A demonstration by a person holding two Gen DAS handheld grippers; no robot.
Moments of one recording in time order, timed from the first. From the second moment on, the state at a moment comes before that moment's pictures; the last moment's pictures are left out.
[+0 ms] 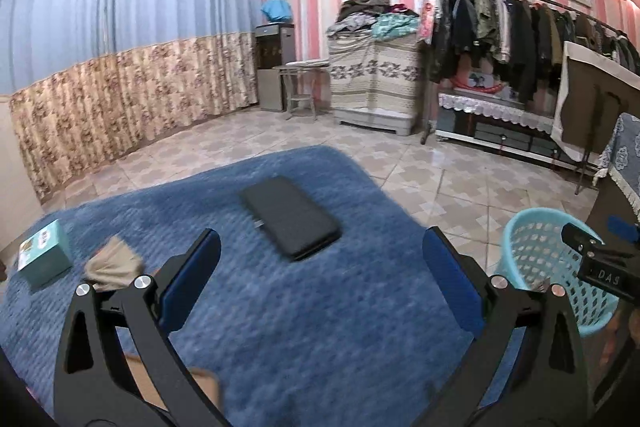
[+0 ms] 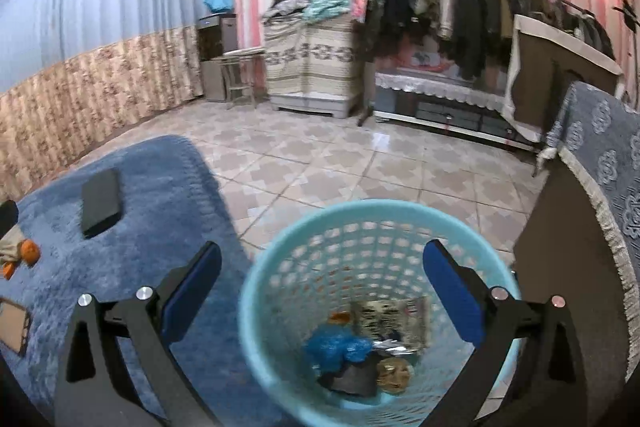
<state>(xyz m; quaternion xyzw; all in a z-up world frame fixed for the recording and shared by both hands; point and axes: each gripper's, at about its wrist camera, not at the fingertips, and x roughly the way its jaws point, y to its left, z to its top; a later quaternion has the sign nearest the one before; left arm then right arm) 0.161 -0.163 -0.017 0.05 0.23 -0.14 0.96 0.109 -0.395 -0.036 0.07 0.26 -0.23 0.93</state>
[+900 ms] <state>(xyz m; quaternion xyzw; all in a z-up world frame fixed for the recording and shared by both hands) 0.217 0.072 -0.064 -0.03 0.30 0.01 0.95 0.164 -0.270 -0.063 0.05 0.31 -0.11 0.94</state>
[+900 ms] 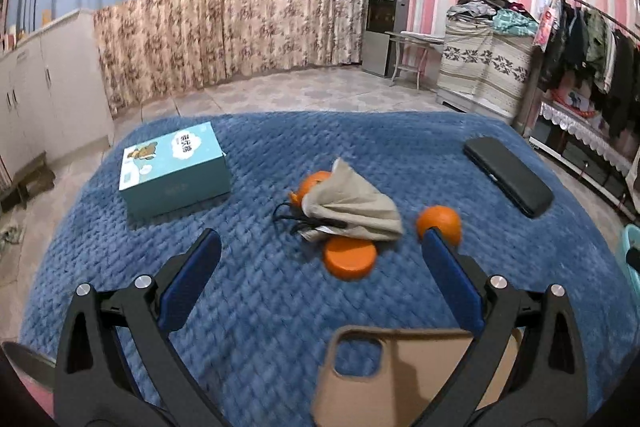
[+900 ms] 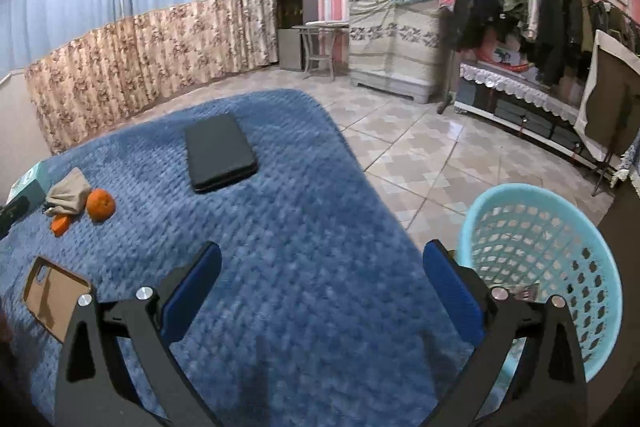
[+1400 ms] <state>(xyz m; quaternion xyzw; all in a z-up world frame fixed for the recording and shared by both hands) 0.276 0.063 -0.094 -0.02 0.35 -0.03 0.94 0.183 -0.232 -0.076 -0.02 0.34 -0.08 0.94</state>
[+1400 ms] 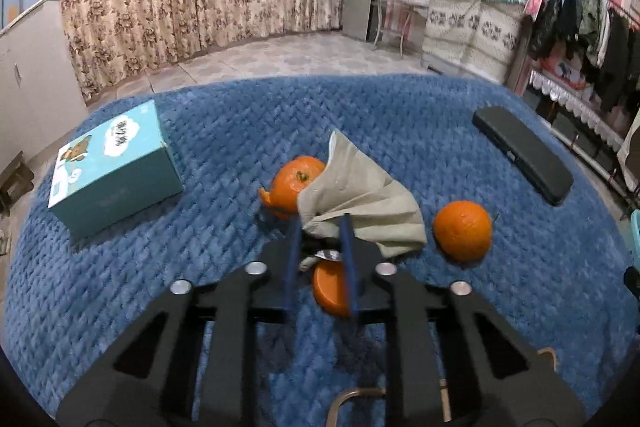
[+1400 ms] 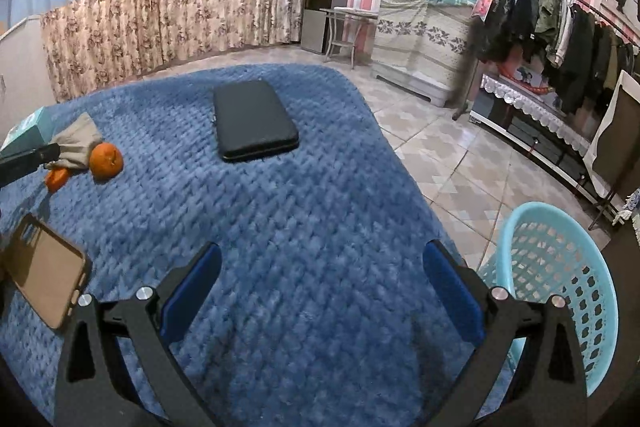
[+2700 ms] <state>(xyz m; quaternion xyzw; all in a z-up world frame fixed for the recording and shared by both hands) 0.242 0.161 -0.101 -0.10 0.33 0.11 0.93 0.298 -0.062 -0.098 -0.04 0.39 0.15 0.91</state>
